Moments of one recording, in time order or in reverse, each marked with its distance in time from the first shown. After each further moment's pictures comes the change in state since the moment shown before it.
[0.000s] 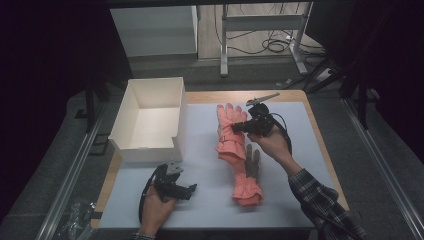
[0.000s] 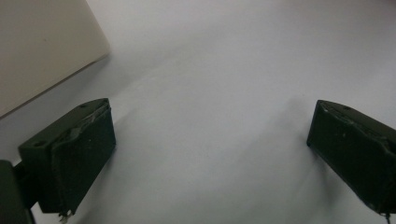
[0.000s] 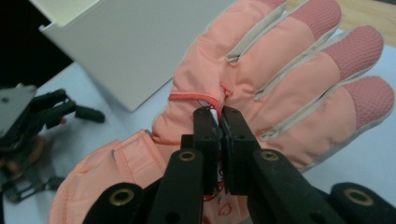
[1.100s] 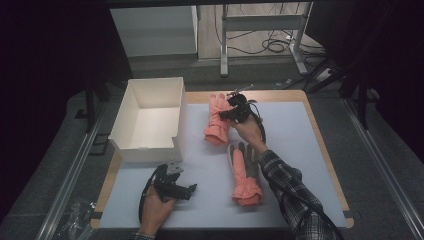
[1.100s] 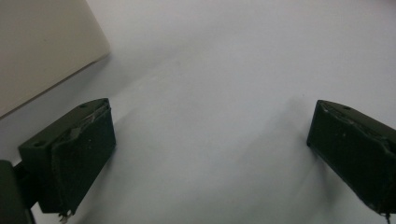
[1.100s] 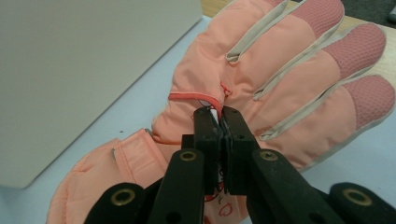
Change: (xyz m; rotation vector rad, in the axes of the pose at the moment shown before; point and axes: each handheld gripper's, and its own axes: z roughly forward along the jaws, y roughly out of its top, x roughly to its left) left arm 0.000 0.000 0.000 0.002 0.001 -0.002; right arm -0.043 0.038 0.095 0.009 -0.154 0.039
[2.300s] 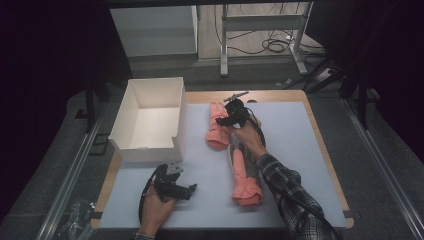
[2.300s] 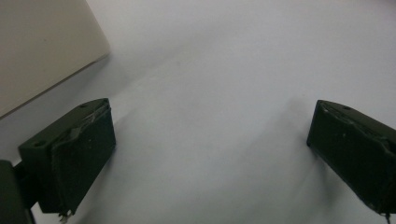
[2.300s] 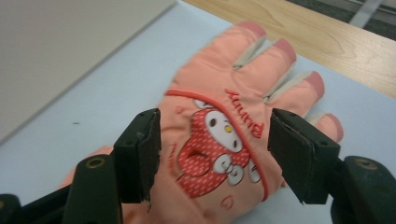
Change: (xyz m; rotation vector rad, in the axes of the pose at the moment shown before) left arm 0.000 0.000 0.000 -0.001 -0.001 -0.001; right arm 0.001 -0.014 0.022 0.007 -0.138 -0.073
